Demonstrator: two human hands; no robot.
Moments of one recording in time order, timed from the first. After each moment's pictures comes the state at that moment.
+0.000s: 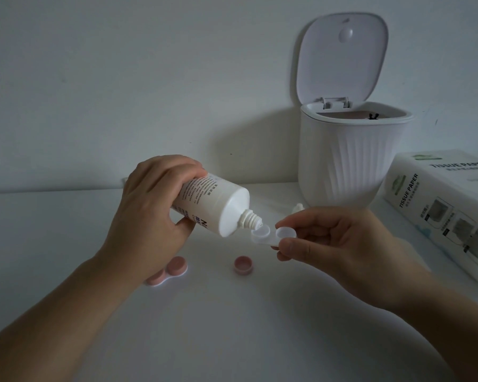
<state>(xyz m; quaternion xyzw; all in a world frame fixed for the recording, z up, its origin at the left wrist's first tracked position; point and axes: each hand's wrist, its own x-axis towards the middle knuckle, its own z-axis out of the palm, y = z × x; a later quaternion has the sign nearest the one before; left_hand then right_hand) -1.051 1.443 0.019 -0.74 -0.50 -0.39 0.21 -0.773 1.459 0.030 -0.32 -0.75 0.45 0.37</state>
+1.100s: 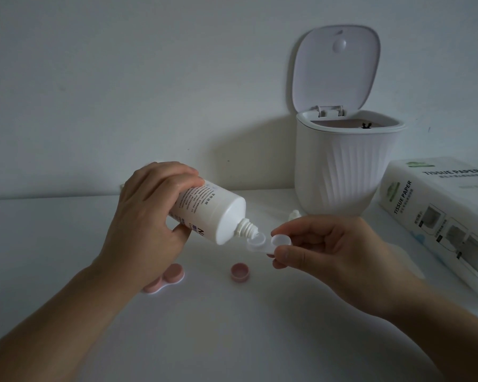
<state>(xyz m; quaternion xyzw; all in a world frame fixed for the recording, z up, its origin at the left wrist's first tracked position) -1.050 1.442 0.020 -0.74 -0.50 -0.39 0.22 -0.773 1.463 0.024 -0.31 -0.75 0.45 0.37</state>
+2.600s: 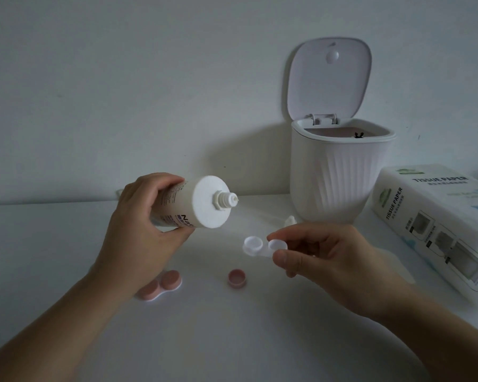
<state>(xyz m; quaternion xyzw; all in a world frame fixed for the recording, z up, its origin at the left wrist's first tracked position) -1.050 1.438 0.017 -0.66 -0.56 -0.49 0.09 -0.770 1.474 0.015 -0.29 -0.76 0.44 0.38</state>
